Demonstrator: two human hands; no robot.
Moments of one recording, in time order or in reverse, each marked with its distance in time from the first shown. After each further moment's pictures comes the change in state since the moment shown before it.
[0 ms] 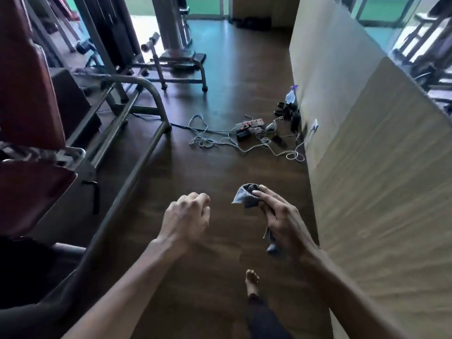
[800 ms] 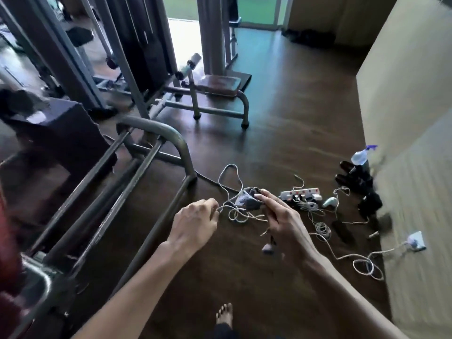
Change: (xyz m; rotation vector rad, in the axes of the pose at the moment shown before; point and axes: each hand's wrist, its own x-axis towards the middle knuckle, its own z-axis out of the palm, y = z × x) left_hand 0.770 -0.223 -0.065 -0.064 -0.003 -0.202; right_hand 0.838 0.021 0.127 0.031 -0.158 -0.066
